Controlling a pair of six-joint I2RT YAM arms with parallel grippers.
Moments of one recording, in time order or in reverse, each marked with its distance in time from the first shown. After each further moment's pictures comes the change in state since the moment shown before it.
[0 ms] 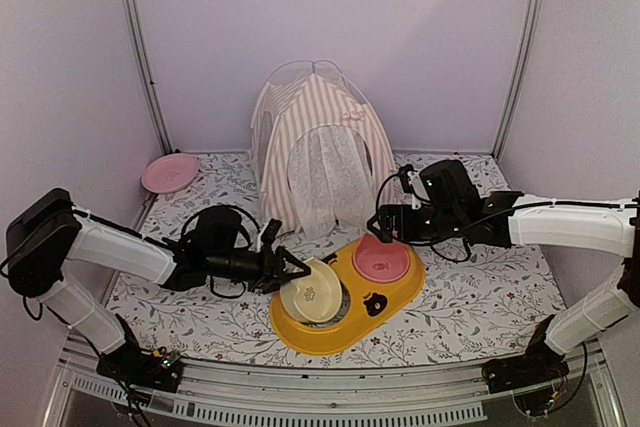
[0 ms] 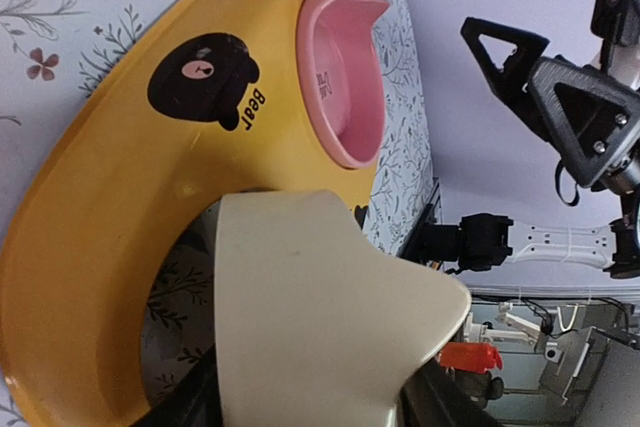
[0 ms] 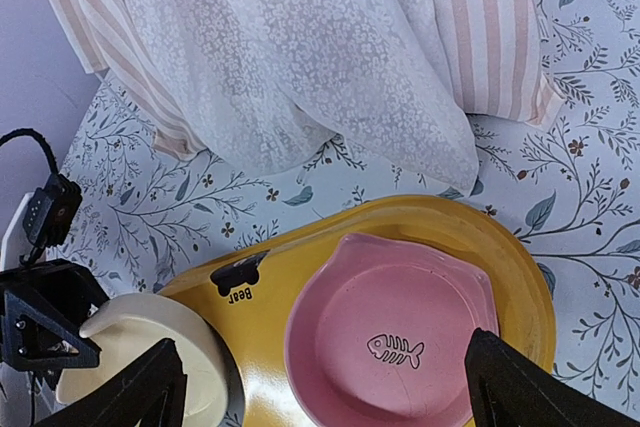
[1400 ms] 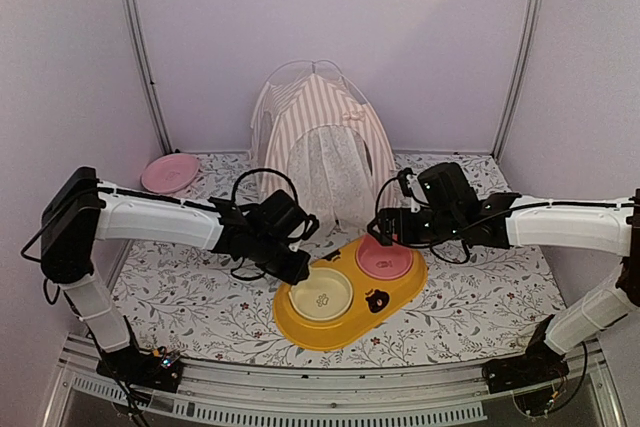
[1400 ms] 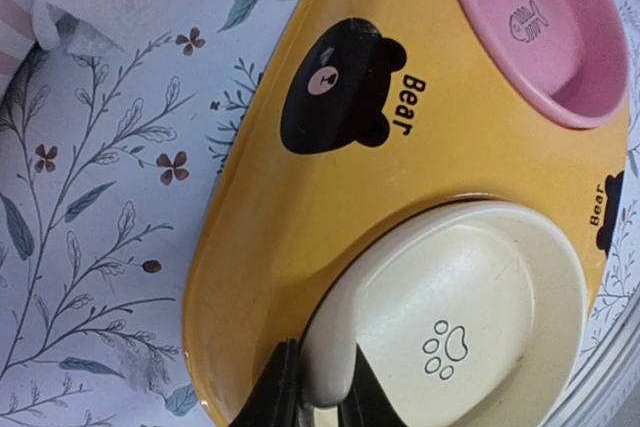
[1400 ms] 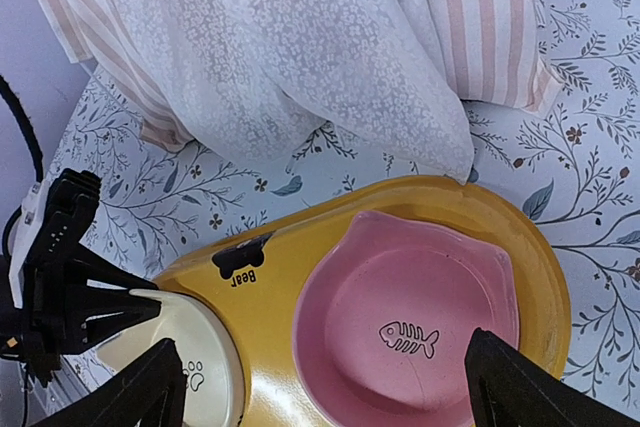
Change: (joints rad) left arm -0.150 0.218 0.549 -0.887 -0.508 0.624; right arm 0.000 0.013 -0.007 0.000 0.001 0.000
